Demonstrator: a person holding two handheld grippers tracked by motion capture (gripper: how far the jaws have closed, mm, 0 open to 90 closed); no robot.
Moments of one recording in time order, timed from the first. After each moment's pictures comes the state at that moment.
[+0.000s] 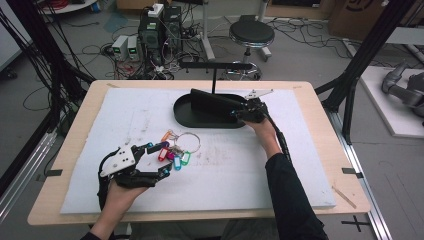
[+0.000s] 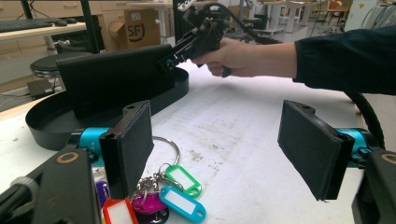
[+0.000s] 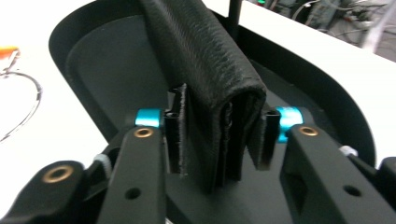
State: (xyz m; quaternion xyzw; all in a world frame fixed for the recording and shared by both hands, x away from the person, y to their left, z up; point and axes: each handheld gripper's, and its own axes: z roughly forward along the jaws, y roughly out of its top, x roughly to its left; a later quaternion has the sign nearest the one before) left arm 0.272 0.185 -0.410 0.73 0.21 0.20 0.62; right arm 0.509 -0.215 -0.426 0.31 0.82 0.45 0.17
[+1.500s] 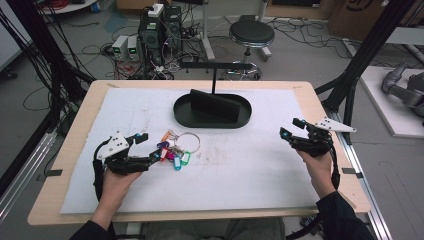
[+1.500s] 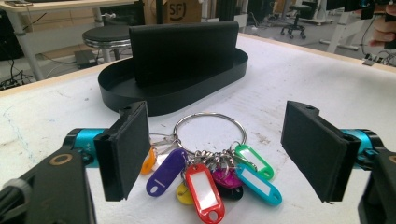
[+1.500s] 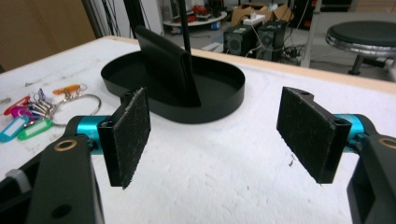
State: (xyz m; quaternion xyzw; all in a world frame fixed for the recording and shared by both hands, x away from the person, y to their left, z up) left arm 0.306 0.212 -0.418 0.72 0.30 0.23 0.58; right arm 0.354 -0.355 -0.393 0.38 0.71 0.55 0.23
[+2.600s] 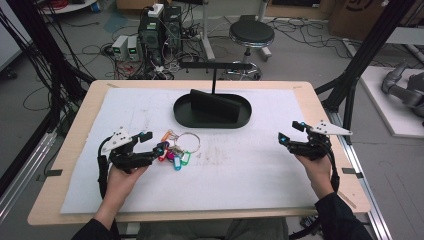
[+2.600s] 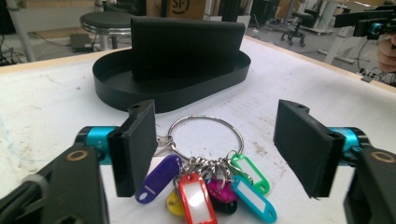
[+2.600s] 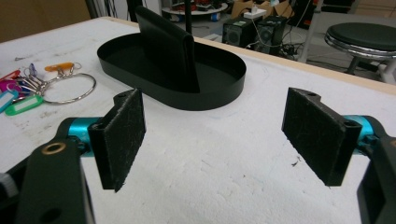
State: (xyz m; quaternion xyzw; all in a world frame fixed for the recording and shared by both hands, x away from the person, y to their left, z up) left arm 0.320 0.203 -0.416 0.71 0.34 0.19 0.59; right arm 0.349 -0.351 -0.399 0.36 0.73 0.52 0.25
